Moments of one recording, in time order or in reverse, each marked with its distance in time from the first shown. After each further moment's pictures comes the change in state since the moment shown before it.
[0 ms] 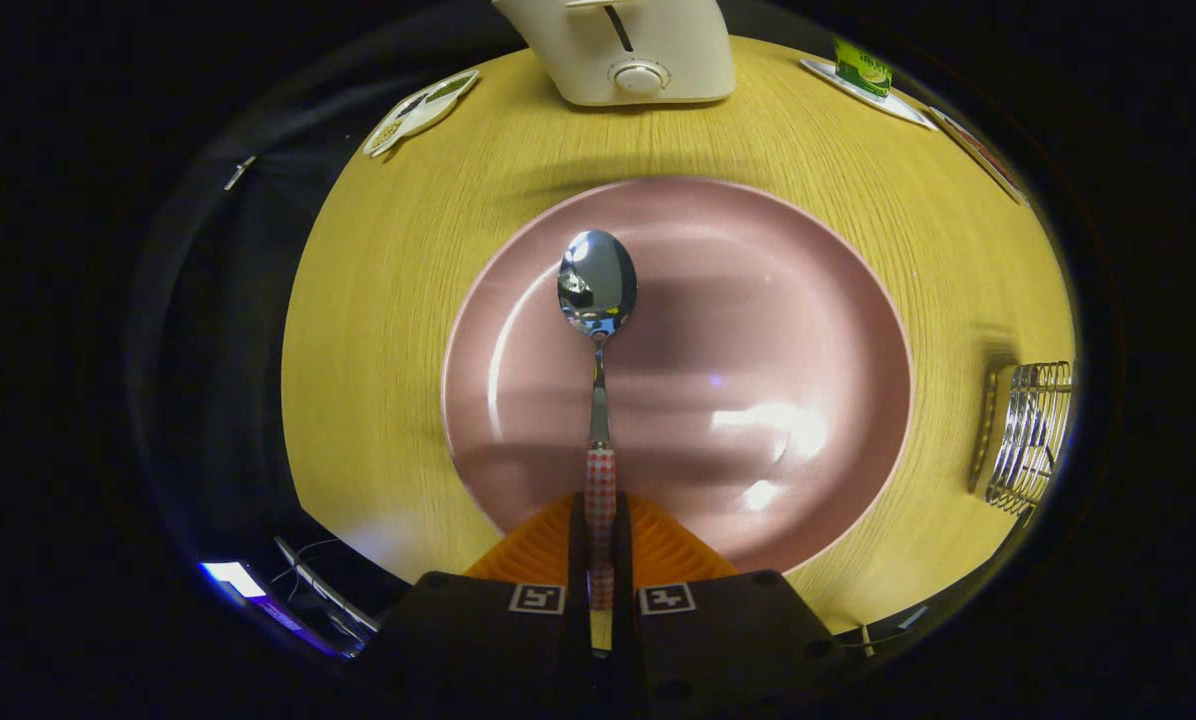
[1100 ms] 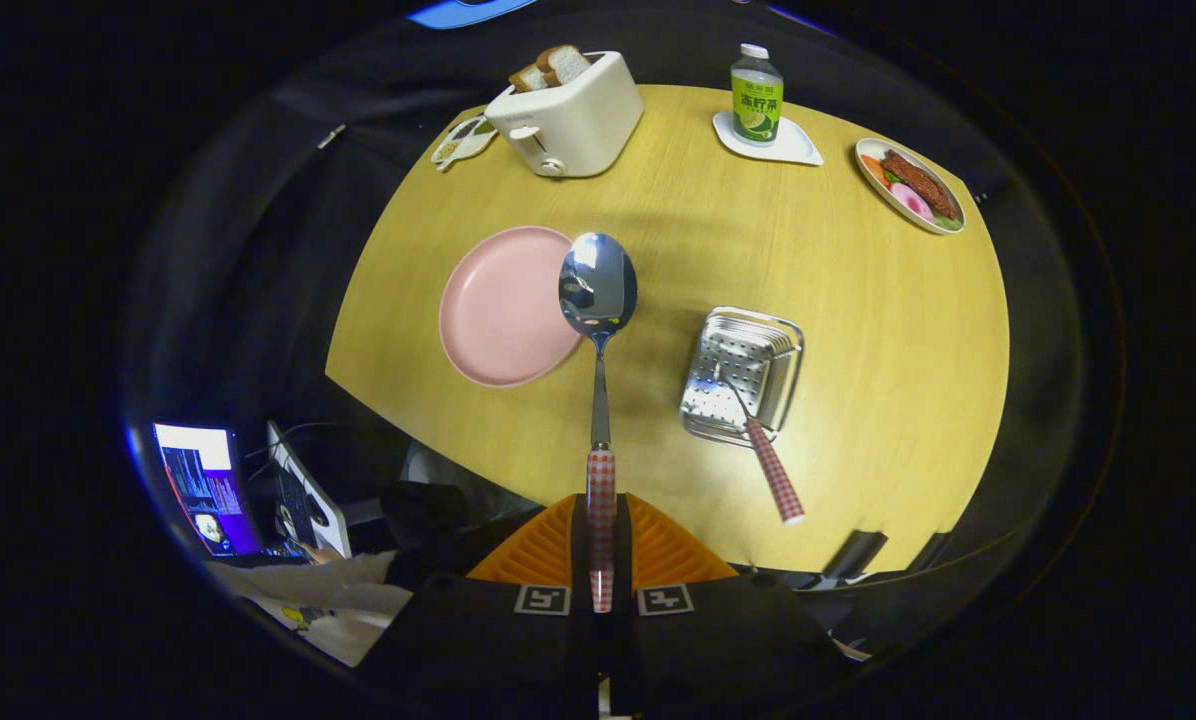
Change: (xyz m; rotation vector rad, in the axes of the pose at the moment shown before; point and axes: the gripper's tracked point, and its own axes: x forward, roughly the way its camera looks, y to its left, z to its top) arm -0.242 -0.188 -0.048 -0.242 0.055 -0.004
